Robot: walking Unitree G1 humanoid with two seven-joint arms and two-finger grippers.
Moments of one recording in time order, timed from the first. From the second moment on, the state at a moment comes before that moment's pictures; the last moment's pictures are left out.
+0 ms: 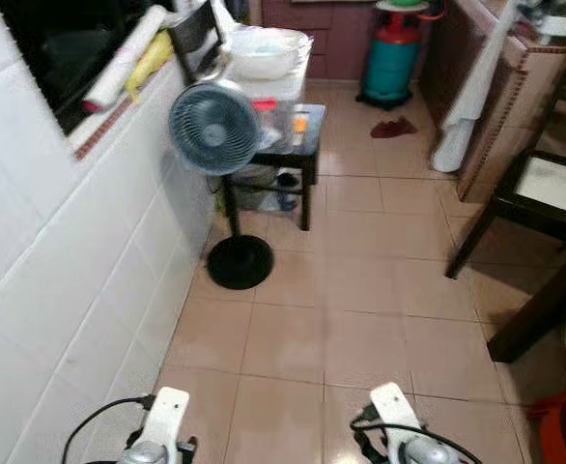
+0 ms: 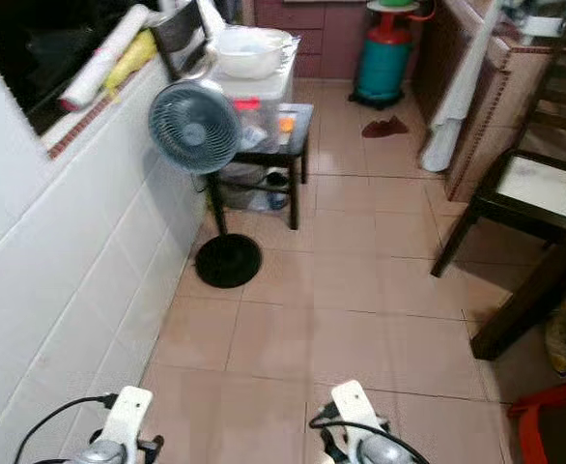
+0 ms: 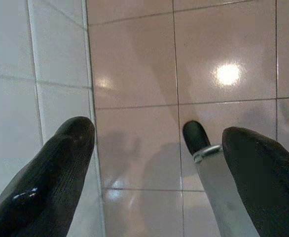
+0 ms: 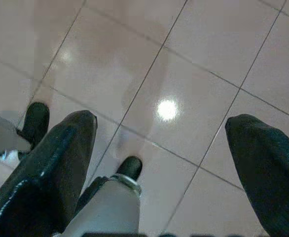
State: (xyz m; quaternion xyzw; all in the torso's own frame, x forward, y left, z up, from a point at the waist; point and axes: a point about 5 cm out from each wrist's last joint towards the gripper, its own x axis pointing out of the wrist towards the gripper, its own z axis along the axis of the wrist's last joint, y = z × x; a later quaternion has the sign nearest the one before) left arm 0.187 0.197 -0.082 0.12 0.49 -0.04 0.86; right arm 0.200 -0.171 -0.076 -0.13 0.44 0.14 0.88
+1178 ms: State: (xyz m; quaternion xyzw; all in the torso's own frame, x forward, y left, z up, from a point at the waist) left arm 0.184 0.191 -0.085 0.10 0.50 -0.02 0.86; right arm 0.194 -0.181 -0.079 -0.12 0.45 0.11 0.88
